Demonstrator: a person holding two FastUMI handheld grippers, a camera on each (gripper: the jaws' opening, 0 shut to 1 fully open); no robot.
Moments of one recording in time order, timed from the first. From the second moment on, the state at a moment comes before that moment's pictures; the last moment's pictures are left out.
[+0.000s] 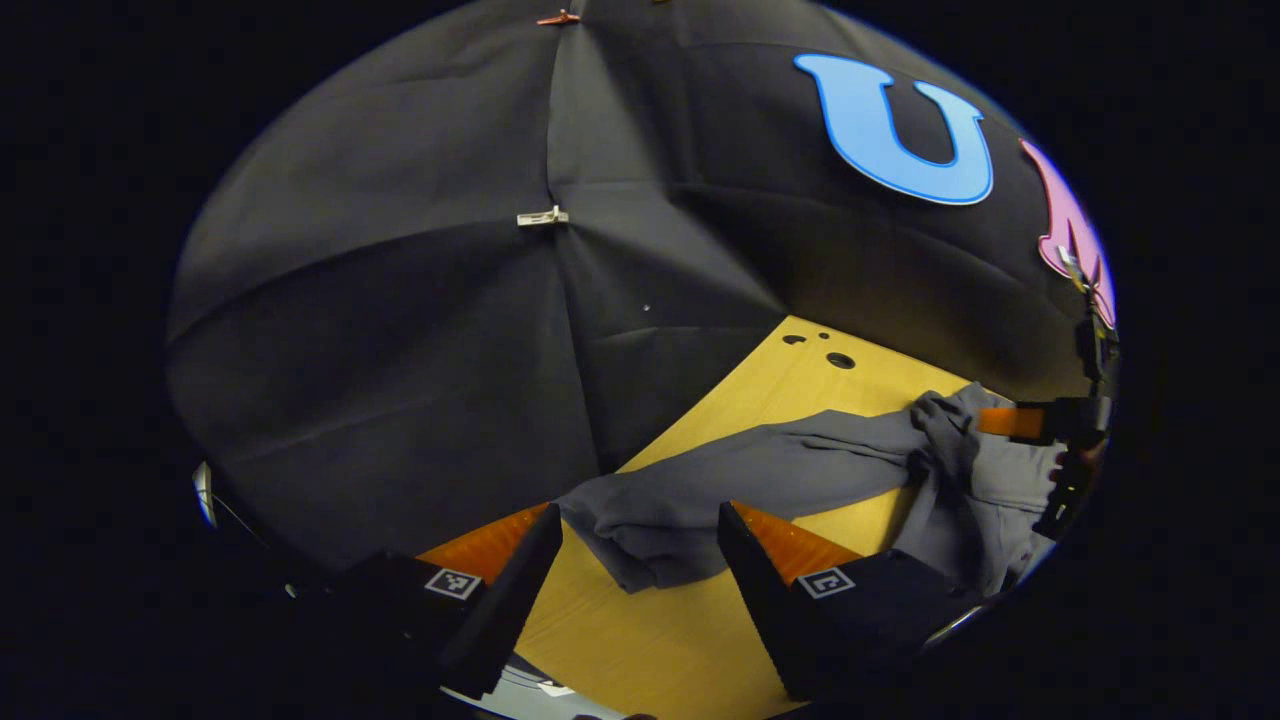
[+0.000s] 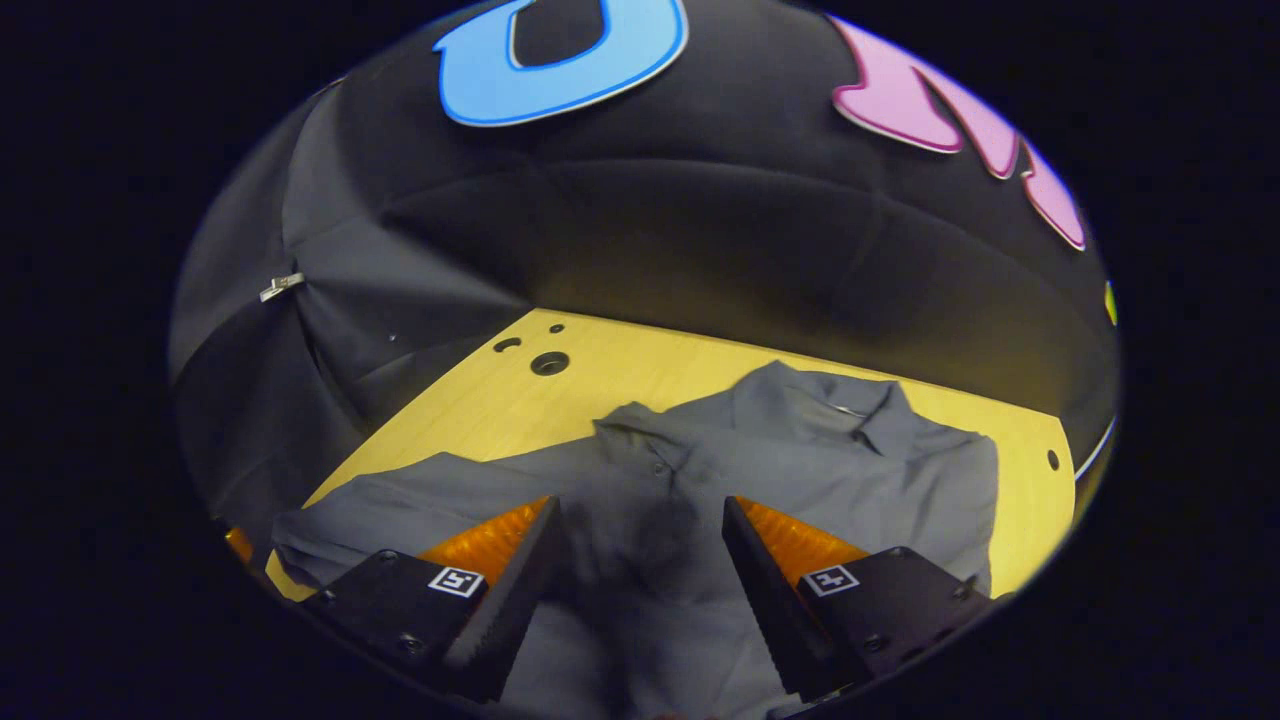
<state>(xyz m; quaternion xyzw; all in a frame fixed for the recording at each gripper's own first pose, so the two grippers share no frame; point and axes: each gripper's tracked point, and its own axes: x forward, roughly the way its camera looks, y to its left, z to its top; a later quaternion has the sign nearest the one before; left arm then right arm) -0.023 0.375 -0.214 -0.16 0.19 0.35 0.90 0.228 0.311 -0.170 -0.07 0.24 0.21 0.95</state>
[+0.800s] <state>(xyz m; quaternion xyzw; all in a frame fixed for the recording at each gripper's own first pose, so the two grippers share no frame) 0.034 0.404 -0.303 -0.17 0.28 0.34 0.88 0.151 0.068 -0.107 -0.07 0.20 0.05 0.98</state>
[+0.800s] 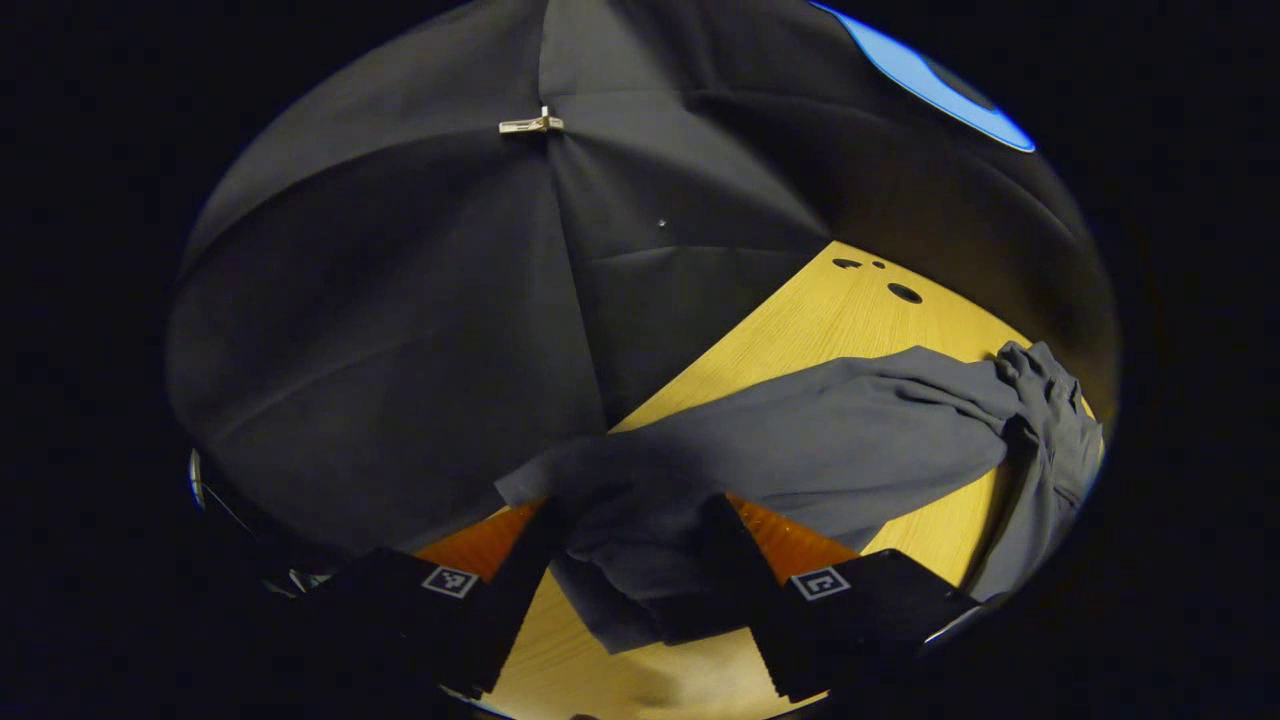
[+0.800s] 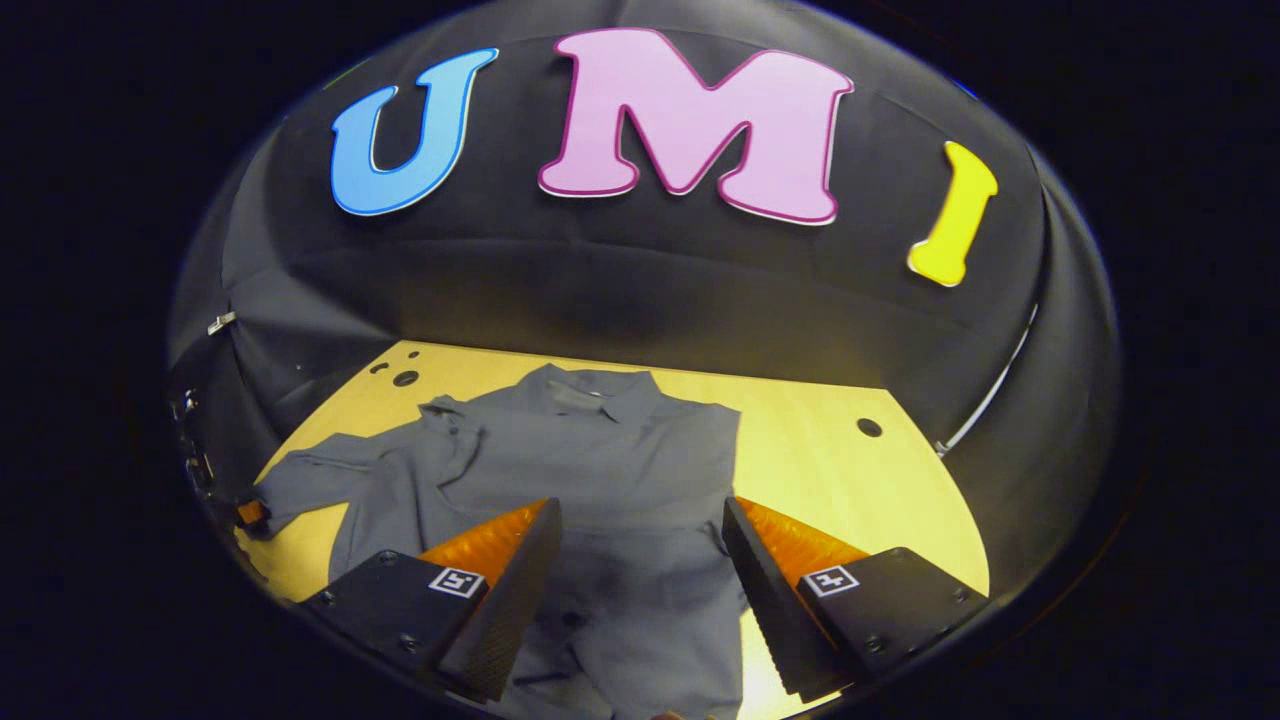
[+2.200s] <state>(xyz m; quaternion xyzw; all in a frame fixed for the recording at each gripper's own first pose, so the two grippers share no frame) 0.161 0.317 -0.108 -0.14 0.17 0.18 0.96 0.091 -0.065 -0.118 -0.01 0.20 -0.03 0.98</state>
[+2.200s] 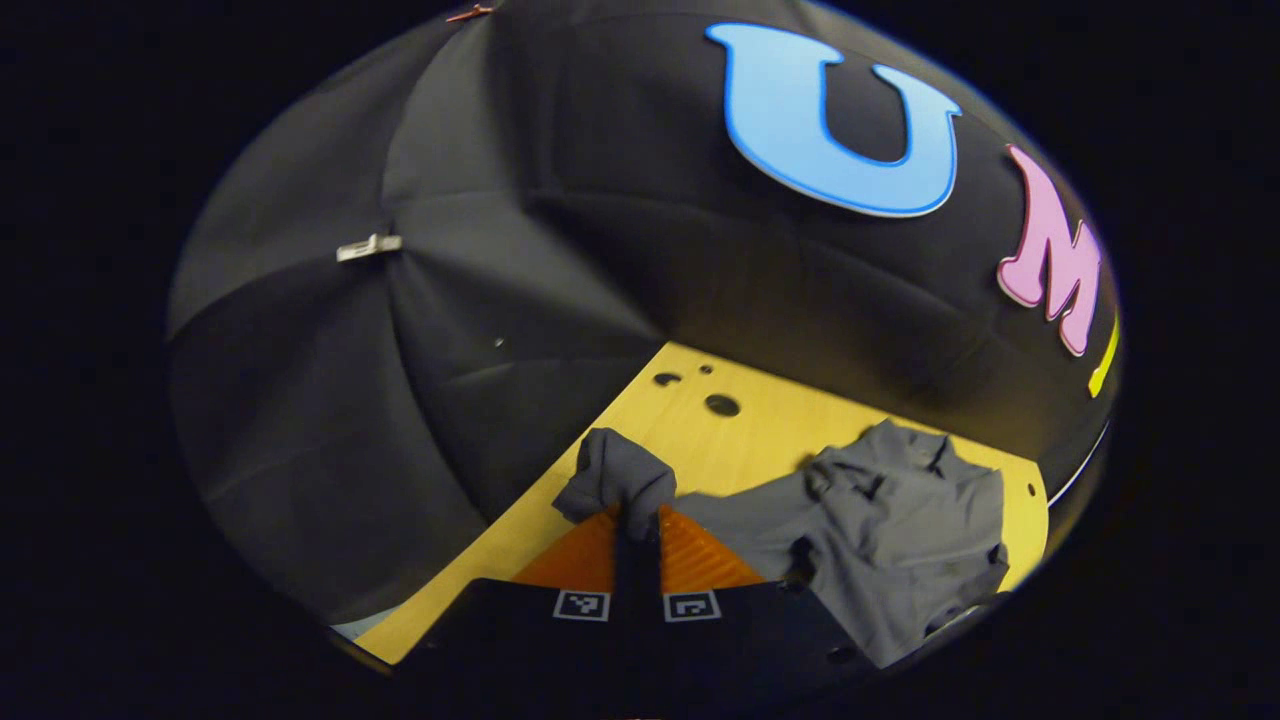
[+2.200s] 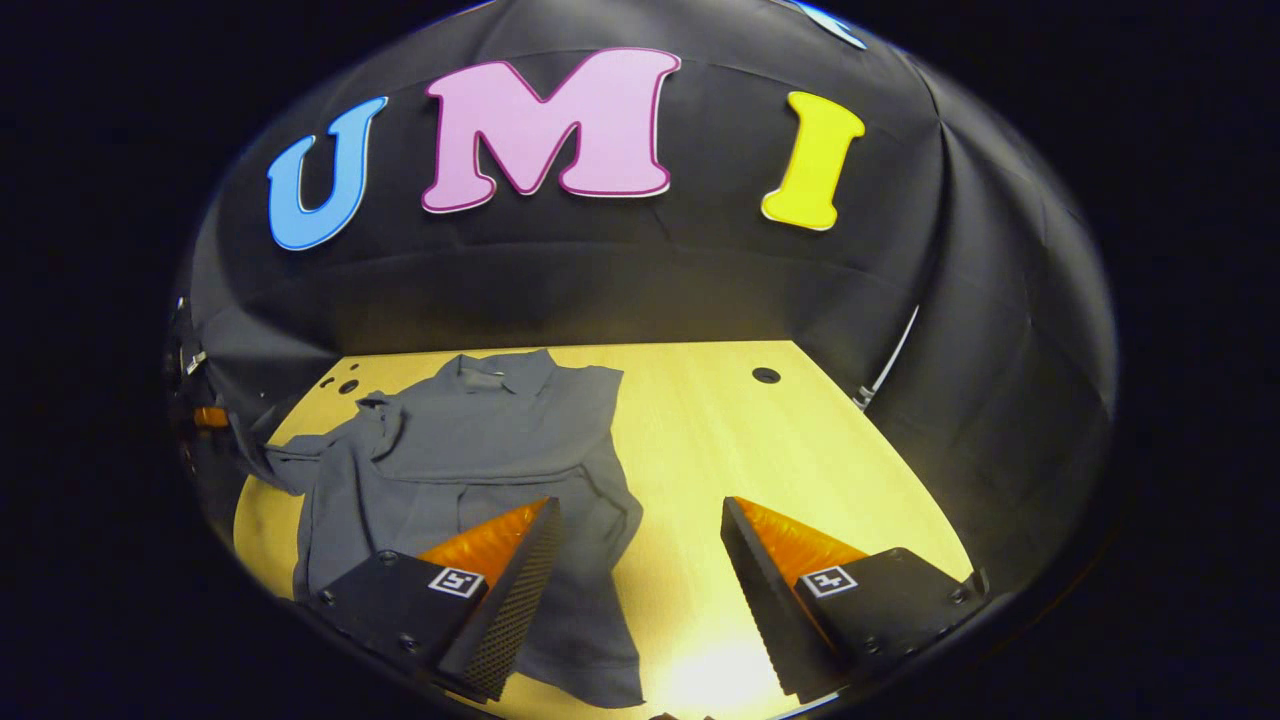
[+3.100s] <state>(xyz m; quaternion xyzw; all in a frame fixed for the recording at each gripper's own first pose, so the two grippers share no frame) 0.341 -0.079 -0.048 0.05 0.15 -0.10 0.98 0.093 -0.151 -0.164 0.06 0.25 -0.05 0.97</state>
